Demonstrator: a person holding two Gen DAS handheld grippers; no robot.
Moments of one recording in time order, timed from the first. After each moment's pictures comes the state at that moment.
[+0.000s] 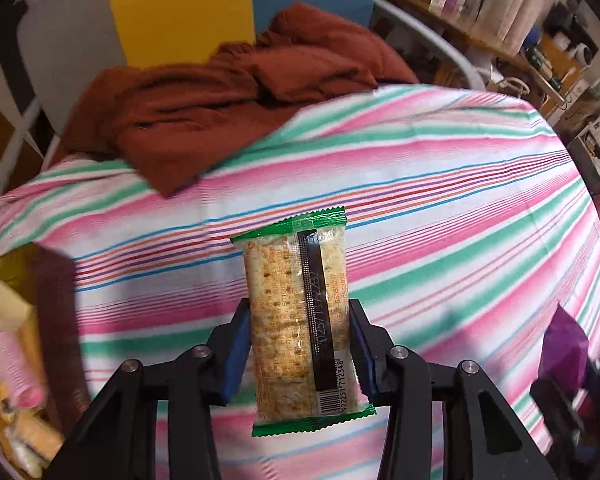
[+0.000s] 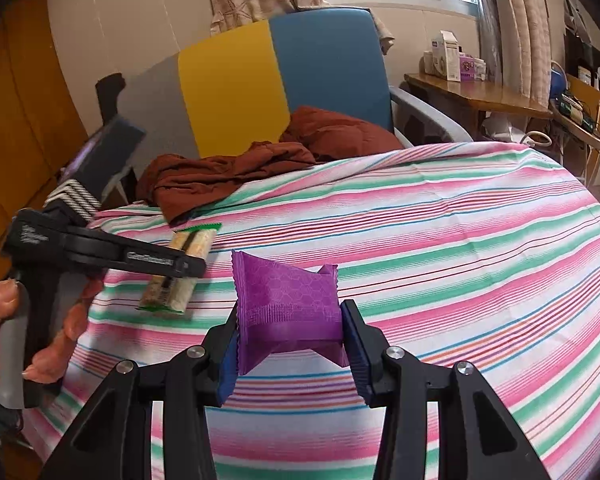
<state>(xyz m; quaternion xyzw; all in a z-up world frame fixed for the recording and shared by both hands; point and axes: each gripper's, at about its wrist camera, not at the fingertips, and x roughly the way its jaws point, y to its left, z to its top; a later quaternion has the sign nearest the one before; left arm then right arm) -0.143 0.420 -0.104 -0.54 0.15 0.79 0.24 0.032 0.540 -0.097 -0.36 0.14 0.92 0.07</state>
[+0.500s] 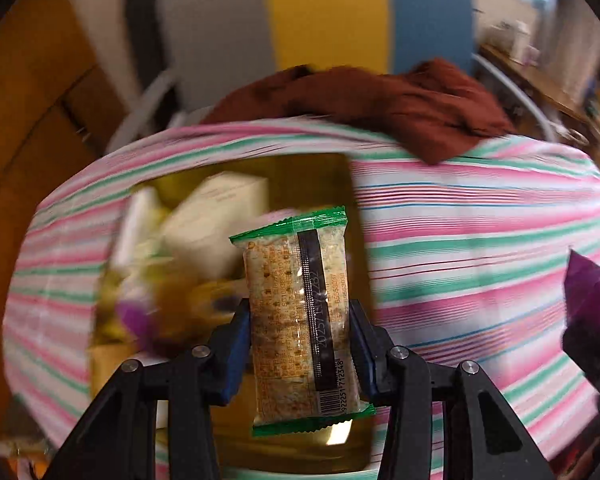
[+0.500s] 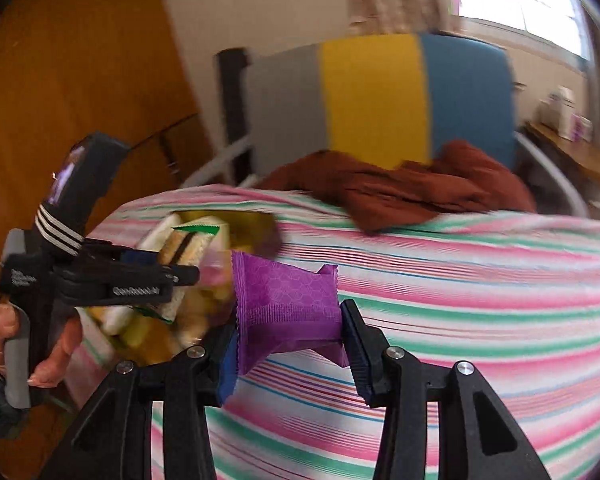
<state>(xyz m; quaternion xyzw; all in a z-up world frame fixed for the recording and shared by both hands) -0.130 0.154 -0.061 -0.50 0.12 0.85 0.10 -0.005 0.347 -0.040 -0.35 0.08 0.93 -0.11</state>
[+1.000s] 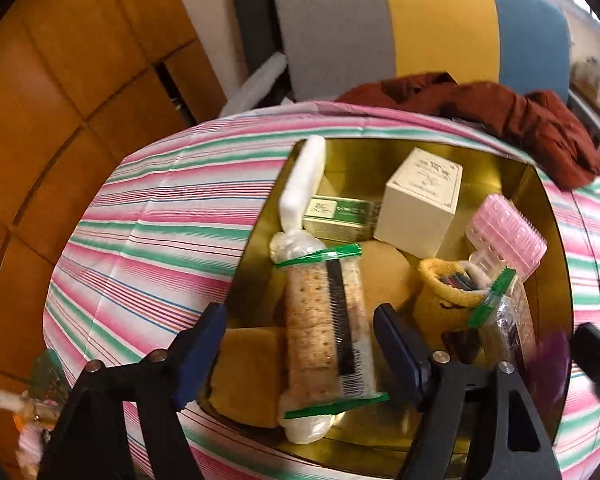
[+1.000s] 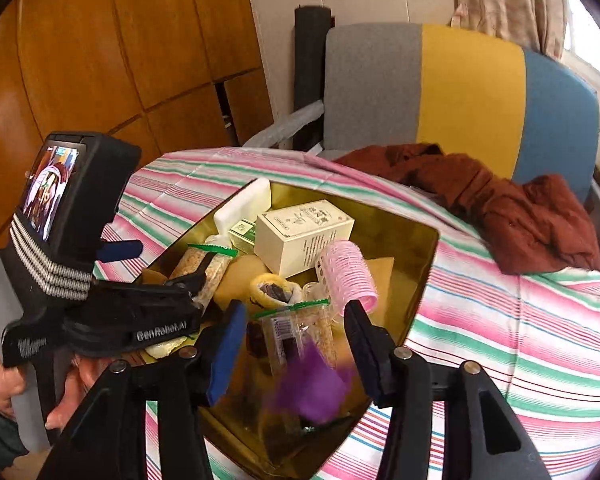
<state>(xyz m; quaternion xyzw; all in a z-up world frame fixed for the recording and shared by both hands) -0.143 0.037 -0.085 -0.47 0.10 0.88 -0.03 -0.068 0.202 -0.051 -0.38 0.00 0.91 -0.17</state>
